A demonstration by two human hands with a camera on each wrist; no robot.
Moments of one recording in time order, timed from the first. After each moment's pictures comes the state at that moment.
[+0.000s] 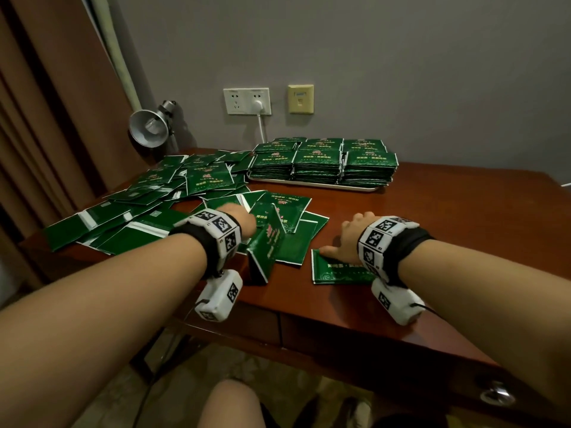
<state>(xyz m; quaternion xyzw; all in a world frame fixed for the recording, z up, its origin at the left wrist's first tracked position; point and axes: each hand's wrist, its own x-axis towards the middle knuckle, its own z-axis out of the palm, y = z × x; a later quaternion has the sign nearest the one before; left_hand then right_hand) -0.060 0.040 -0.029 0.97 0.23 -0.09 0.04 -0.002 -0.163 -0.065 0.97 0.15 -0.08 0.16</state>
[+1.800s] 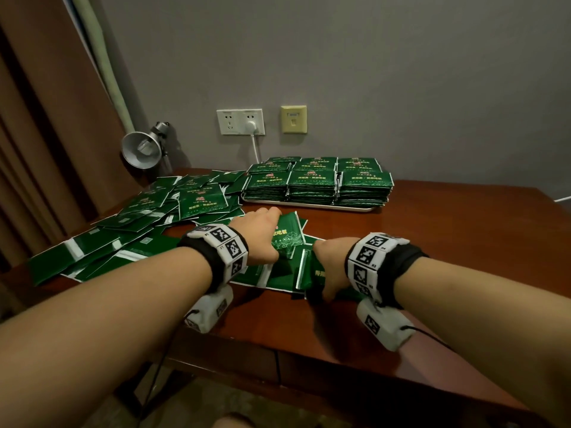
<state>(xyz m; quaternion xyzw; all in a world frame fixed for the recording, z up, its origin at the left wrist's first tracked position) -0.014 0.041 -0.035 1.00 -0.03 -0.01 0.00 0.003 -0.143 -0.044 0.94 0.30 -0.15 0.11</state>
